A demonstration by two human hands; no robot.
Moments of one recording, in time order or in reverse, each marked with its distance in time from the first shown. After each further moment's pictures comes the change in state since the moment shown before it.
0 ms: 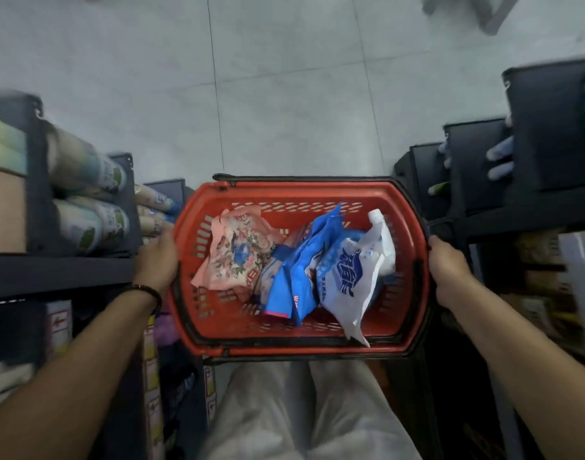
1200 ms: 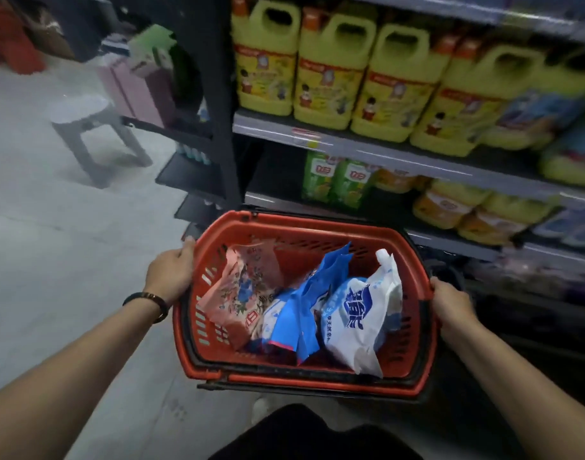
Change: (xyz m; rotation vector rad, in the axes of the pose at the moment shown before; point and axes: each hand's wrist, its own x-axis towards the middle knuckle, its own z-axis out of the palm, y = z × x) left_hand -0.325 0.183 0.035 0.495 -0.473 1.454; right_hand -0.336 0.353 -0.193 0.919 0.736 0.435
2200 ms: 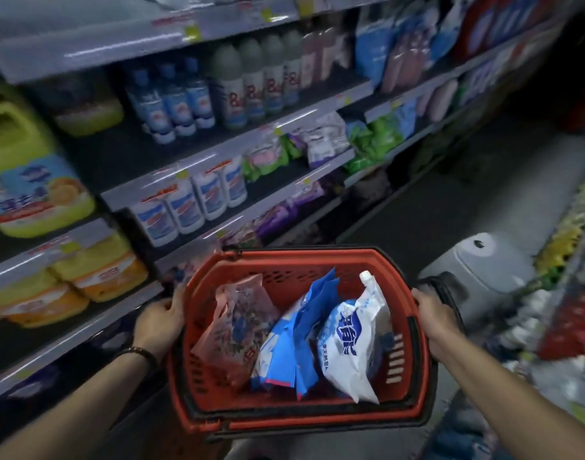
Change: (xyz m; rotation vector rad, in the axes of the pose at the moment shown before) left_hand -0.290 0.552 0.499 0.188 -0.571 0.599; right_hand 0.219 0.305 -0.593 0.499 0.586 0.436
